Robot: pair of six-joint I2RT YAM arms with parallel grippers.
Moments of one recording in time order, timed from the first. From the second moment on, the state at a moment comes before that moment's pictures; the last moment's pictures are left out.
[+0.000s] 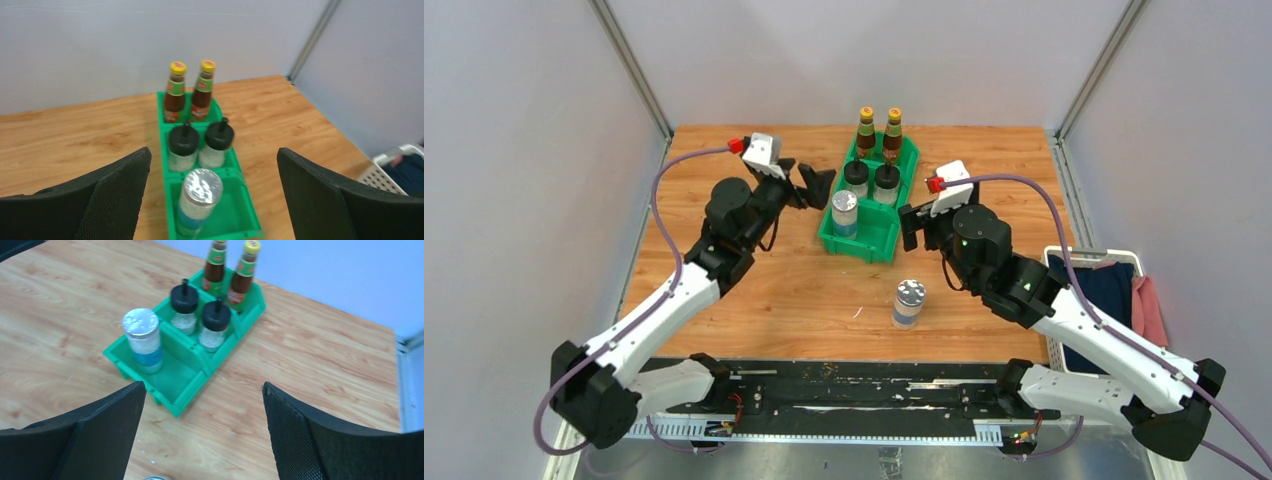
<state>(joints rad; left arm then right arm) -0.51 1.14 0.92 0.32 -0.06 -0.21 0.92 0.97 1.04 -0.27 0.53 -0.02</state>
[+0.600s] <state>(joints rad) -1.03 0.98 0.71 0.23 -0.15 -0.10 0.65 0.88 1.04 -0.32 0.74 0.12</state>
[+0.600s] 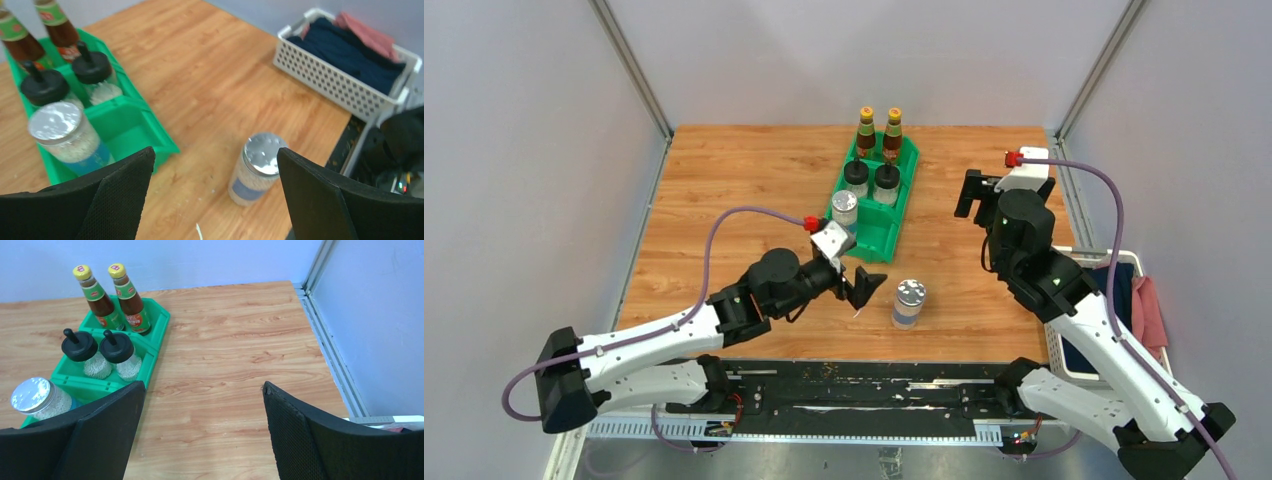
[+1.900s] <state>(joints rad) -1.32 1.40 0.47 0.81 -0.28 0.05 0.59 0.92 1.05 -0.29 0.63 0.14</state>
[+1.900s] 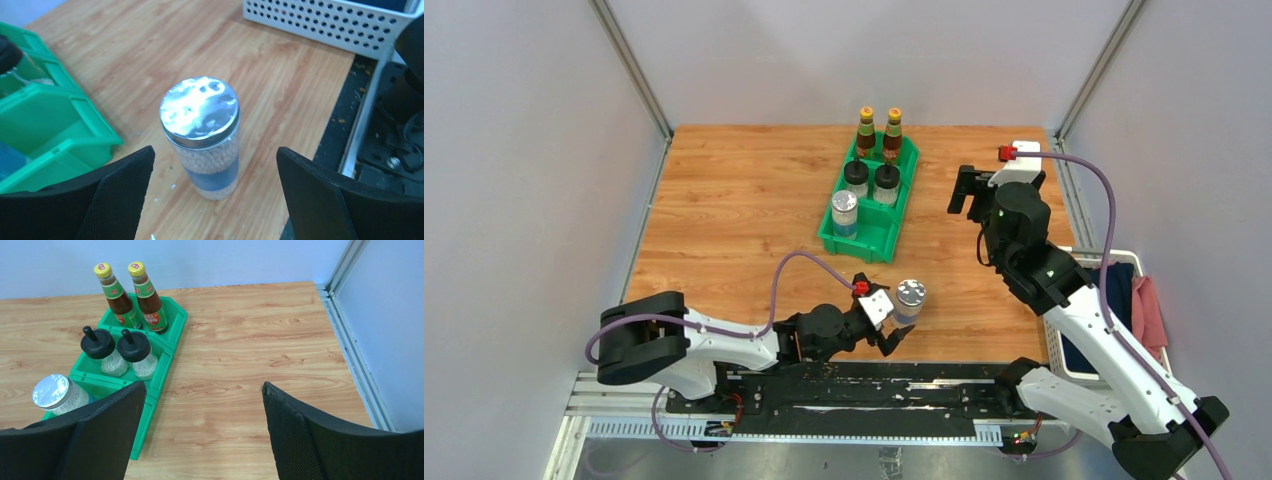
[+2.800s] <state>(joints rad) -1.32 1.55 0.52 1.01 -0.35 0.15 0.58 0.92 1.03 -0.25 0.60 0.14</state>
